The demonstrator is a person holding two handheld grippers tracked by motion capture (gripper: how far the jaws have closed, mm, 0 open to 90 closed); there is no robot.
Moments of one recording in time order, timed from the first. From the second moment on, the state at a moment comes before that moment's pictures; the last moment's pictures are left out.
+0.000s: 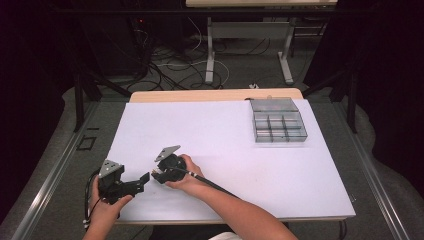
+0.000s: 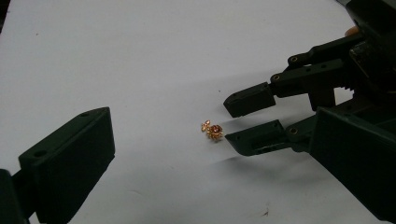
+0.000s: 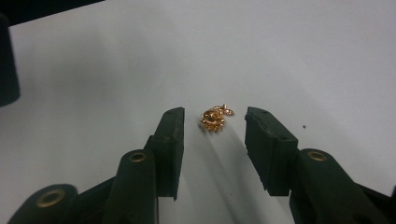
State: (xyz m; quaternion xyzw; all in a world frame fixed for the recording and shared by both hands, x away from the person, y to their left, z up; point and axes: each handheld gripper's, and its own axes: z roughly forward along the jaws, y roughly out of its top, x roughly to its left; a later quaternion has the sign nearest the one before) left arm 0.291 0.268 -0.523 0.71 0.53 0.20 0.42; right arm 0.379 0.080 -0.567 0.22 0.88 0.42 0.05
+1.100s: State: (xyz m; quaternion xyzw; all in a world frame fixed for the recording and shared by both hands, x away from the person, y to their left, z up) left arm 0.291 0.267 -0.524 0.71 0.52 0.20 0.42; right arm 0.384 0.090 -0.570 0.22 0.88 0.42 0.06
